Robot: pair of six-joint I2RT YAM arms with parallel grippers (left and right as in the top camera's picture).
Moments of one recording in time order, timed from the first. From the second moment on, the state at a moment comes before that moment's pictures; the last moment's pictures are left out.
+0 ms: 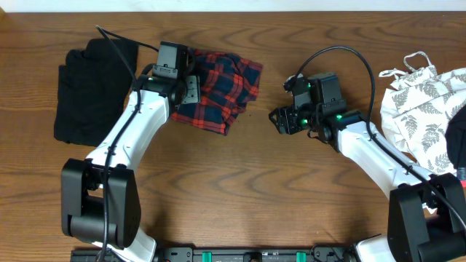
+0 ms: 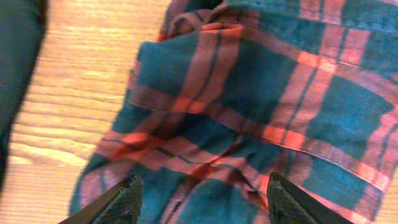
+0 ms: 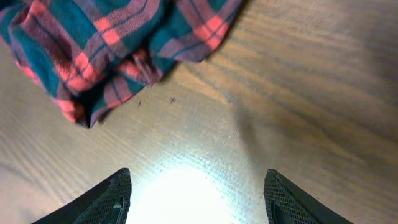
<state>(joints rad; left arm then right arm) -0.21 1.76 1.28 -0.56 -0.10 -0.22 0.30 1.64 0.95 -0.26 -0.36 0.09</state>
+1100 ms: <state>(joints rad) -0.13 2.01 1.29 -0.46 0.17 -0.16 0.30 1.64 0.95 -0.28 -0.46 0.10</state>
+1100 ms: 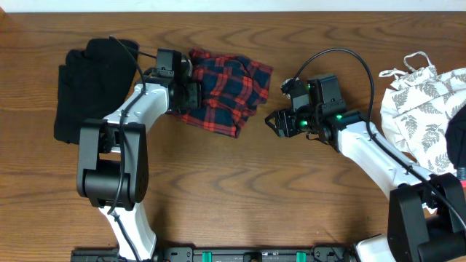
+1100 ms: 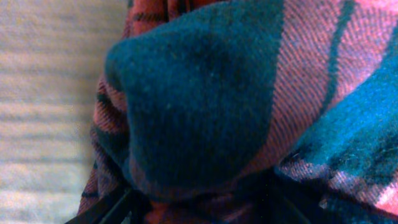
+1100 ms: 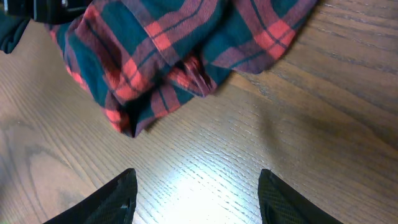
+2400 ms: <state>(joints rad) 0.12 1.99 1.27 -0.31 0.64 -0.14 0.13 1.64 0.95 -0.24 -0.58 0.30</state>
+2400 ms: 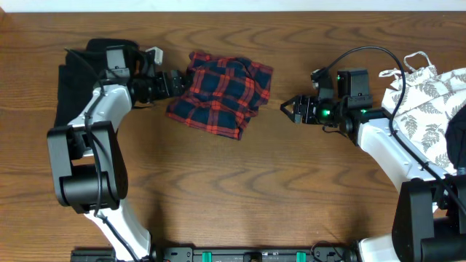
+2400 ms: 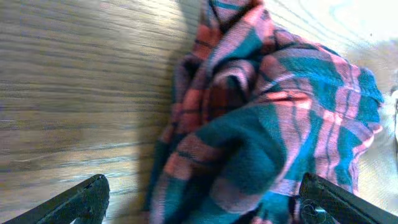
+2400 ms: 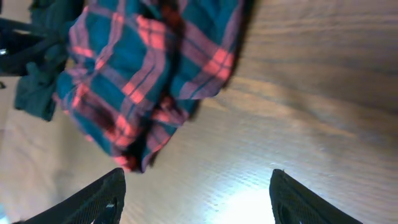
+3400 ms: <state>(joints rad) -0.02 2.08 1.28 -0.39 0.71 -0.17 0.14 1.73 0.95 -0.20 -0.50 0.29</state>
